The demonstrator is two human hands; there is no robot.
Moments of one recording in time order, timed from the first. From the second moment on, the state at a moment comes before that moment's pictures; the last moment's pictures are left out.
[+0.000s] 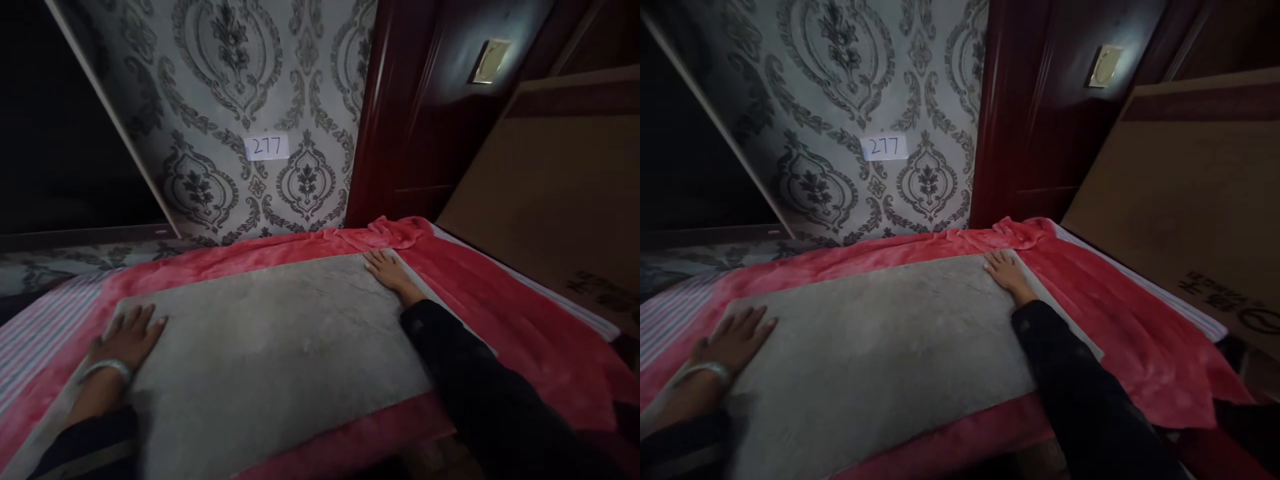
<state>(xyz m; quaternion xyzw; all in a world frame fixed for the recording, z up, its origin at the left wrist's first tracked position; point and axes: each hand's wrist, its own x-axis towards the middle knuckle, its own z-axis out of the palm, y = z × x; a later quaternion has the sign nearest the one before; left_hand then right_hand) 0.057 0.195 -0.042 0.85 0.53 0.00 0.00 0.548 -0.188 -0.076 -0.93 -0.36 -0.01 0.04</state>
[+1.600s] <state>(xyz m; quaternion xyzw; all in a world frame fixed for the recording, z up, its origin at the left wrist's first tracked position) 0.005 0.025 -0.041 0.95 0.31 0.07 0.00 0.418 -0.307 -0.080 -0.86 -0.51 -0.09 0.05</state>
